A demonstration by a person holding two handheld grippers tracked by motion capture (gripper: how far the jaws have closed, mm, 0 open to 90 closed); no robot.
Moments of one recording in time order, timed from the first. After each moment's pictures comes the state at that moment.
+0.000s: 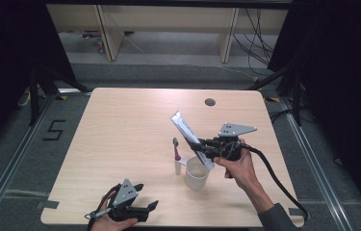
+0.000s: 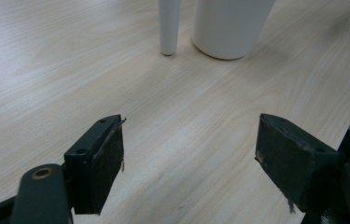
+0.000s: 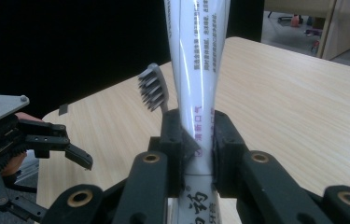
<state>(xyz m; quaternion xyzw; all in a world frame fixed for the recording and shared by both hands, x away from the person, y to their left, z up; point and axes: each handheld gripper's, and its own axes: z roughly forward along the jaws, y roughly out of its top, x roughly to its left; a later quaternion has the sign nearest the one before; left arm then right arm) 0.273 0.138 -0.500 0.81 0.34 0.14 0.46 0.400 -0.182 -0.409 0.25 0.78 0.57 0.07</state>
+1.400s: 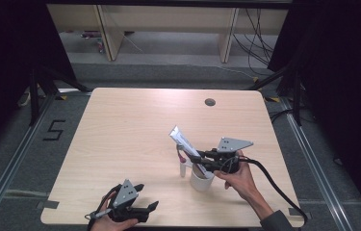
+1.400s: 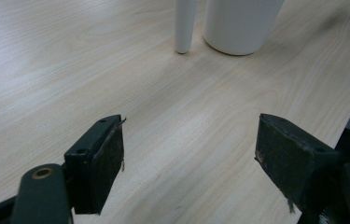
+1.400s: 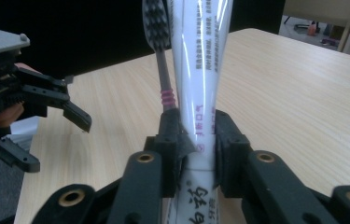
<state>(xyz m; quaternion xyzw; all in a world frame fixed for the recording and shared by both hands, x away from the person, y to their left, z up) 0.272 0.137 -0.499 0.81 0.34 0.14 0.46 0.389 -0.188 -0.449 0.20 0.80 0.56 0.08</state>
